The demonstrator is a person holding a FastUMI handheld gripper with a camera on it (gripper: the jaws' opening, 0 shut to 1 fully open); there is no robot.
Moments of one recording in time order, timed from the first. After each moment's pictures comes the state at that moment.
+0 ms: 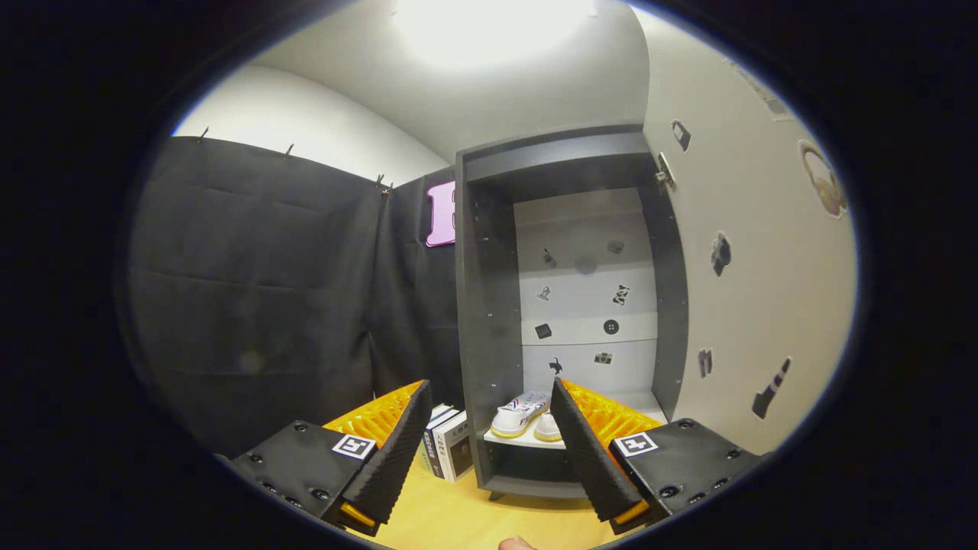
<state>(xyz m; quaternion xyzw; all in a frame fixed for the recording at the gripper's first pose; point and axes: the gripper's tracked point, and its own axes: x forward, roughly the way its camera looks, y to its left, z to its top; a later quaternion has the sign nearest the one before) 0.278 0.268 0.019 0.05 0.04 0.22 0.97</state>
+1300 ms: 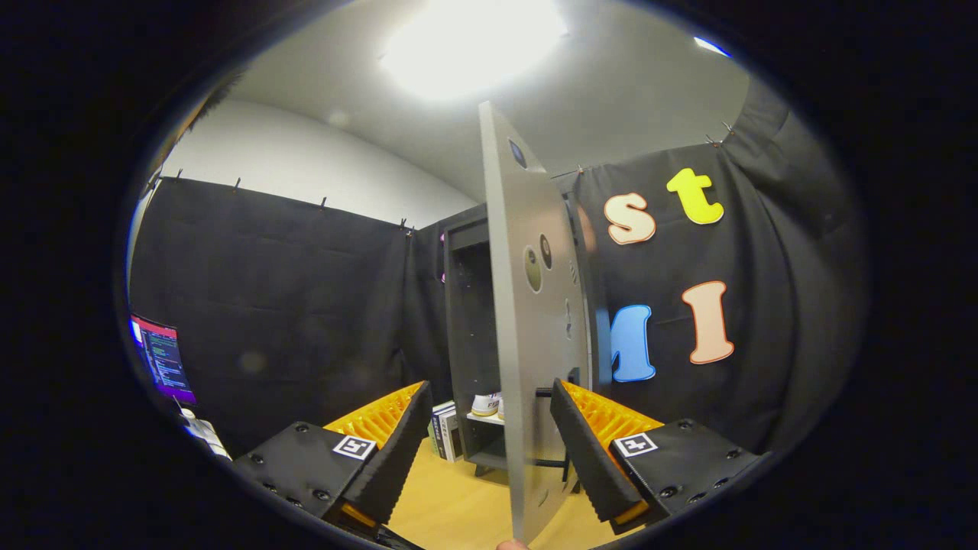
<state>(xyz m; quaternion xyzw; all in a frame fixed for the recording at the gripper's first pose) 0.169 0.052 0.059 0.08 0.01 0.28 0.96</state>
